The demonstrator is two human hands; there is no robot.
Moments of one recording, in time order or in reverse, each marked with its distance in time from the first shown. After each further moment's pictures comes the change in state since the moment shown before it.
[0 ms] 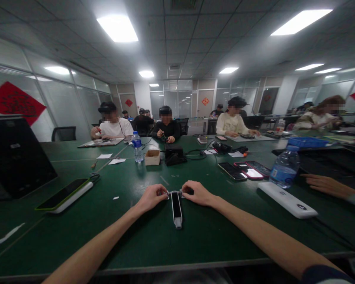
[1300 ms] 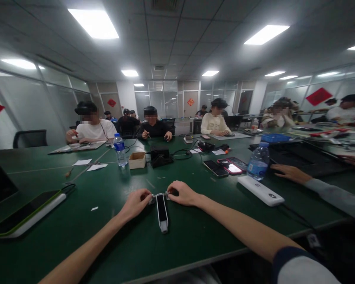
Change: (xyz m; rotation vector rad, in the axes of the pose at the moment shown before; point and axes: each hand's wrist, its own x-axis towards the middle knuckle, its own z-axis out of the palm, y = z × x) left_hand 0.000 0.008 -0.002 0.009 0.009 -0.020; right_hand 0.003 -0.005 -0.003 -0.092 0.007 -0.014
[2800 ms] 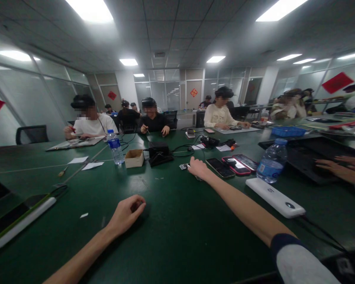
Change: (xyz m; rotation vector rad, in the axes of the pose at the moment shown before) left_hand -0.008 0.001 -0.003 0.052 0.019 0.038; right_hand 0.049 0.105 -0.058 -0.423 -0.119 0.823
